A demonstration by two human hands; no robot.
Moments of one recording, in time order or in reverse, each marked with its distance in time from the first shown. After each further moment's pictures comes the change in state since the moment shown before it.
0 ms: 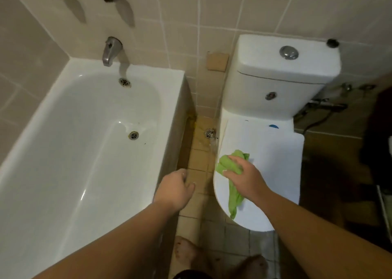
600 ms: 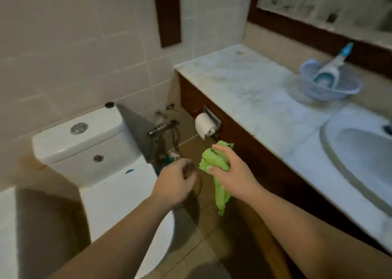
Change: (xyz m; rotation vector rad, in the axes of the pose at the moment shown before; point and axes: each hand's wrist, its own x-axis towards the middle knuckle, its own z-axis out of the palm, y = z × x) left_hand -0.150 0.460 0.168 0.135 -0.212 0.843; right_hand -0.290 0.156 -0.362 0.308 0.687 0.028
